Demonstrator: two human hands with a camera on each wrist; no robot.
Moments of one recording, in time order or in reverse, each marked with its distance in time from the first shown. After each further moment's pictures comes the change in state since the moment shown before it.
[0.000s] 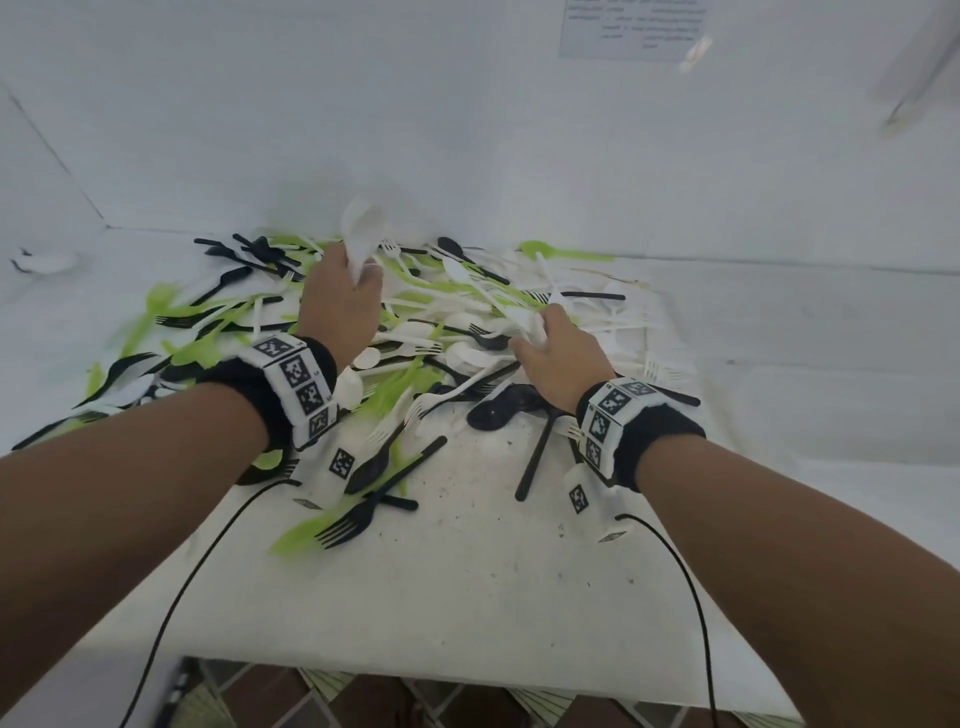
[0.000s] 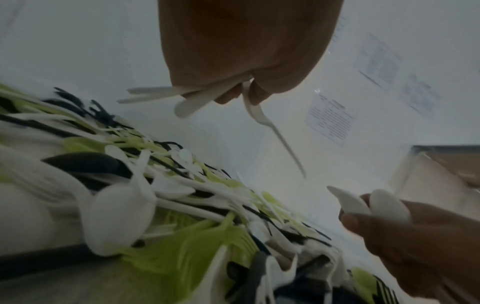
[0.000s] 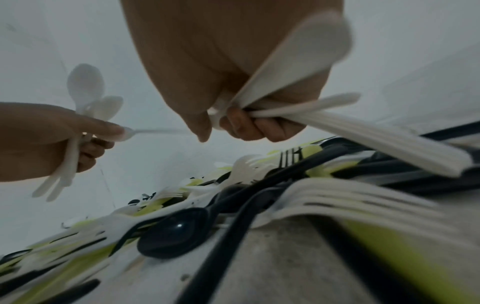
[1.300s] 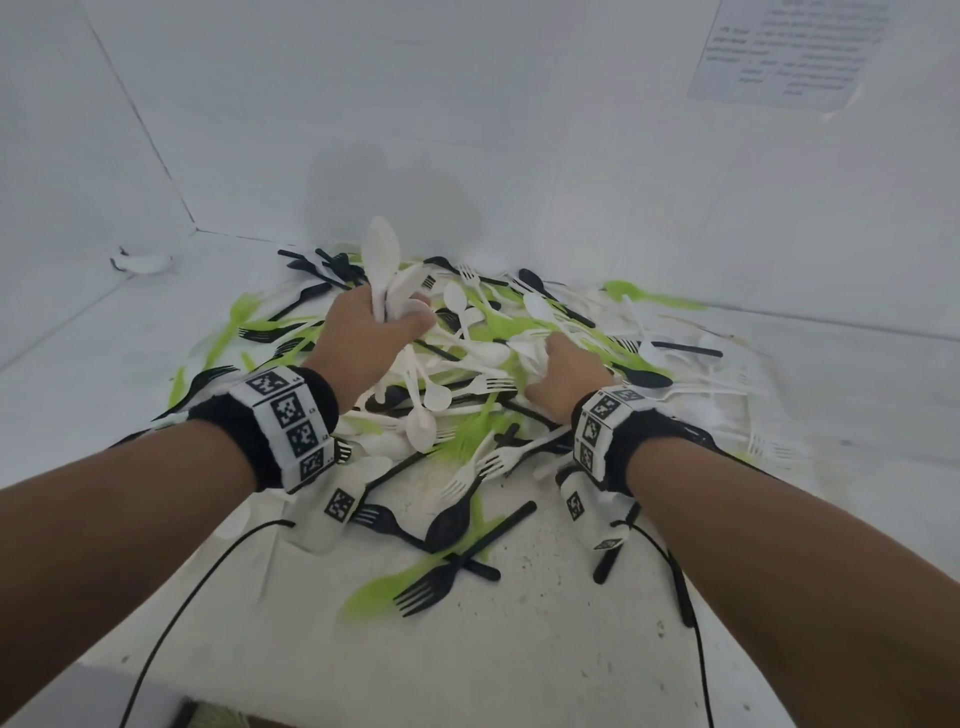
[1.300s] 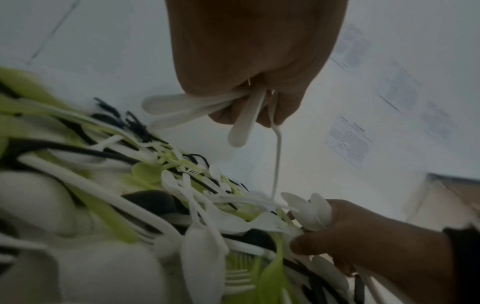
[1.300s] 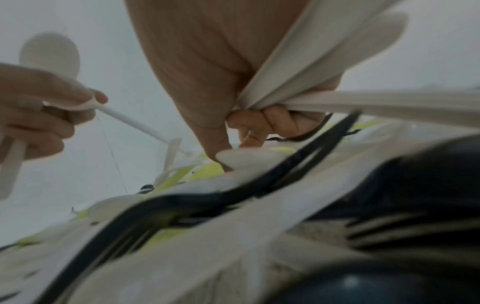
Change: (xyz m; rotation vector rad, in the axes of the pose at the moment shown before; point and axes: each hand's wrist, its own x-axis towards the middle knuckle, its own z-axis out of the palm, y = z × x) left_hand 0.022 -0.040 -0.062 -0.227 -0.129 -0.061; right_hand 0.073 -0.073 0.057 -0.225 -0.176 0.016
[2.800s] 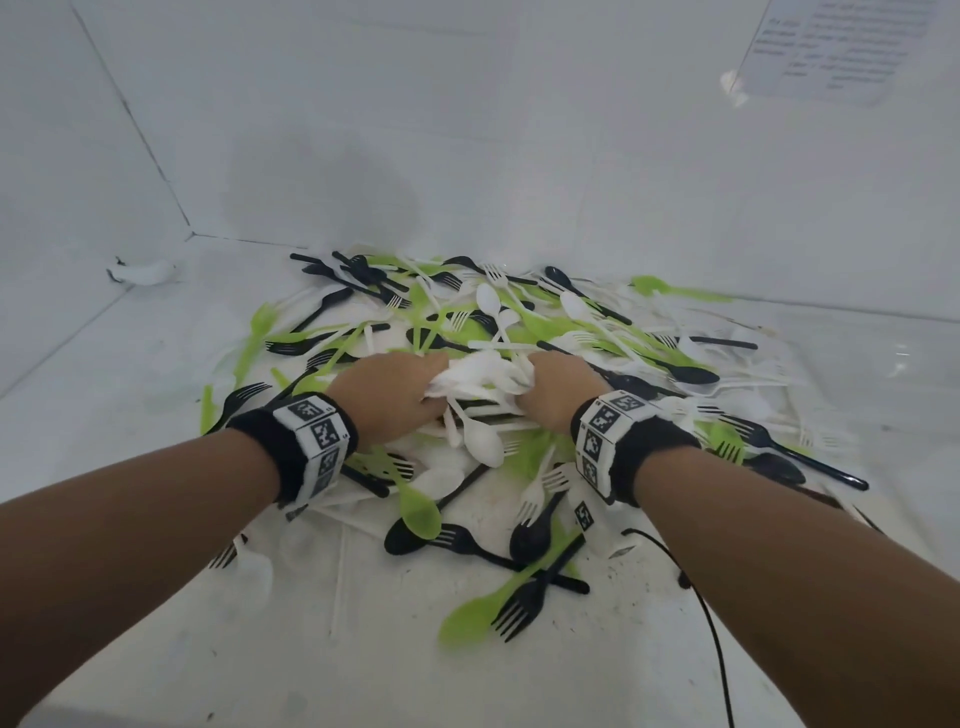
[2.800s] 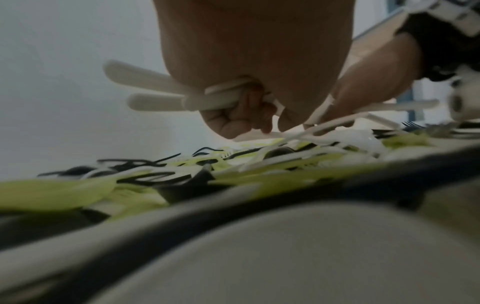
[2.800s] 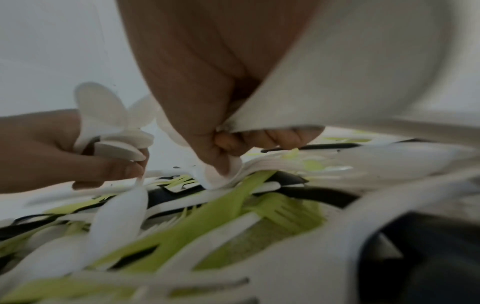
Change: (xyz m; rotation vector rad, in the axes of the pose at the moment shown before) left_hand 0.024 -0.083 -0.044 0.909 -0.504 0.466; right_hand 0.006 -0.070 0.038 -0.150 -0.060 -0.060
